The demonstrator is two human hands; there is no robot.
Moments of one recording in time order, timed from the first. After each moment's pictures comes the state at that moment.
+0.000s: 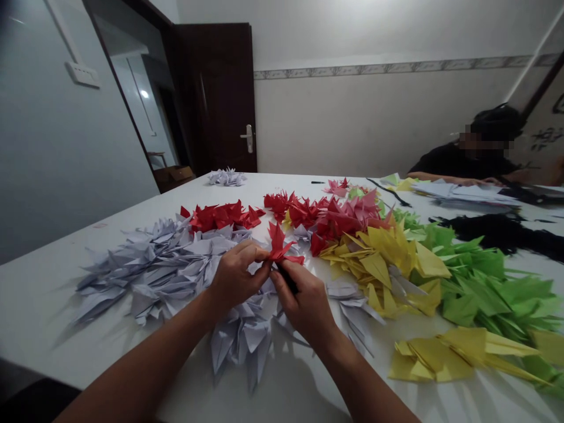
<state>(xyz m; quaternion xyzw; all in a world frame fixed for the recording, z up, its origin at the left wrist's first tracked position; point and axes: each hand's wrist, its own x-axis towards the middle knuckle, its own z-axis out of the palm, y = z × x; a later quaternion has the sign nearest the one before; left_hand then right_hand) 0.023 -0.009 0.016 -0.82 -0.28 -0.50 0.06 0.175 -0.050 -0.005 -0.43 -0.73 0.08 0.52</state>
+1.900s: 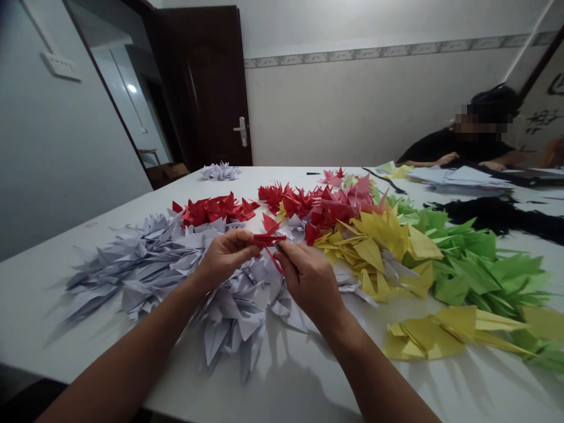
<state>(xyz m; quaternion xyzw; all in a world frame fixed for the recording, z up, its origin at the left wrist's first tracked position) 0.017 0.002 0.014 -0.63 -0.26 -0.52 -0.51 0.193 -0.045 0.008 -0.40 -0.75 -0.09 0.51</state>
